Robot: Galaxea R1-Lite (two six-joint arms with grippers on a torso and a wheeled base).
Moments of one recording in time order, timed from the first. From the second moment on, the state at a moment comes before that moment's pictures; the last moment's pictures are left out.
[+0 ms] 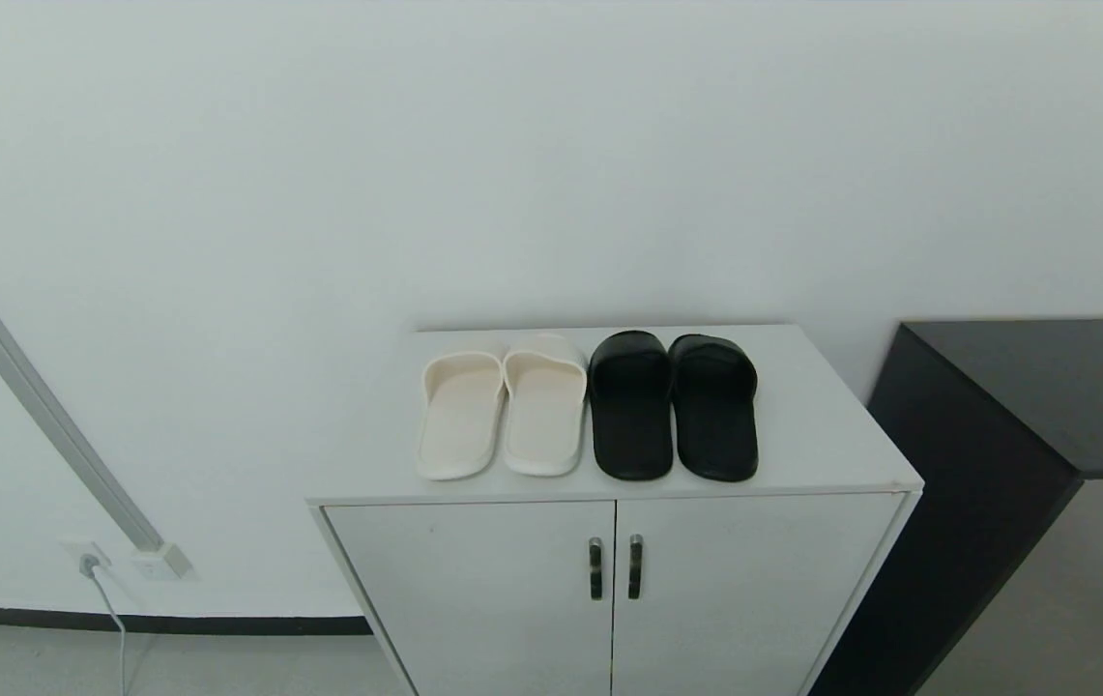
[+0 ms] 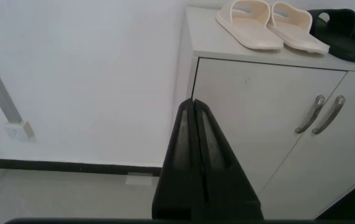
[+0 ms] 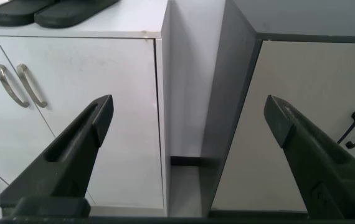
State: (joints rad) left arm 0.00 0.00 0.00 0.00 0.05 -0.09; right arm 0.00 0.00 0.00 0.00 0.05 -0.05
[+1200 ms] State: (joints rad) left arm 0.00 0.00 0.00 0.00 0.05 -0.09; right arm 0.00 0.01 -0.05 -0.01 0.08 -0.04
